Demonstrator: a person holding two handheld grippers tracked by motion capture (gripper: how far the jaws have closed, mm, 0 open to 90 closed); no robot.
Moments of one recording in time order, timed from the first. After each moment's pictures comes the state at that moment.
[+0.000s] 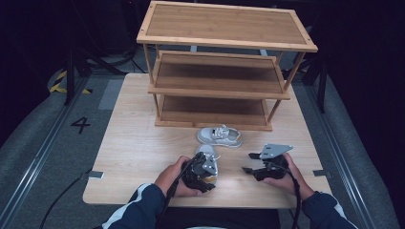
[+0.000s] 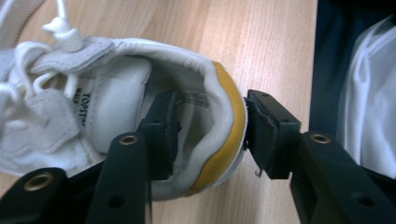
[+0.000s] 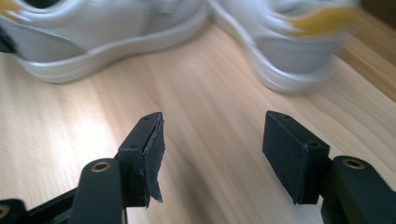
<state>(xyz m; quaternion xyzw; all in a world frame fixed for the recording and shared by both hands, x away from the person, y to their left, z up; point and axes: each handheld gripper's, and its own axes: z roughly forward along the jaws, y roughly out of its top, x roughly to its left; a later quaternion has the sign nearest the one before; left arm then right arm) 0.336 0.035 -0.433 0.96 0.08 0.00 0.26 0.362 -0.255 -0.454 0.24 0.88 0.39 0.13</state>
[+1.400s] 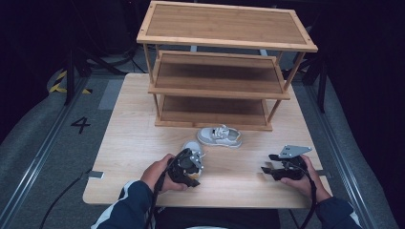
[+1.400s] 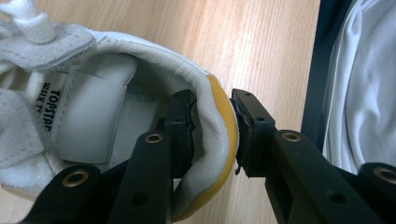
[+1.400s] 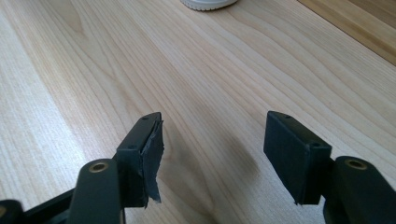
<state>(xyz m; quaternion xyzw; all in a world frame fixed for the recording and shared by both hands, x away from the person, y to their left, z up) 0.353 0.078 -0.428 0.97 0.12 -0.04 0.22 0.363 -0.310 -0.469 0.30 0.87 0.35 0.14</state>
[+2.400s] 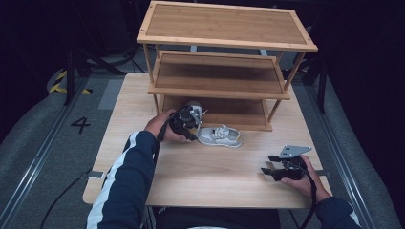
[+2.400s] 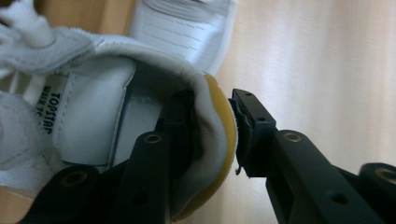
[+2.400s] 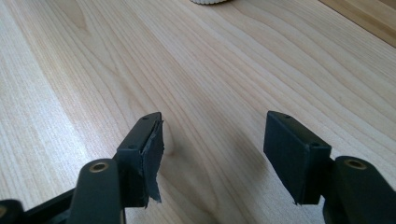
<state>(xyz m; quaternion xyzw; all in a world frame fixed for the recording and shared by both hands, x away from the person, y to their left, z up) 0.496 0.077 -0.400 0.98 0.06 0.03 0.20 0.364 -0.313 -0.473 0.30 0.87 0.36 0.13</state>
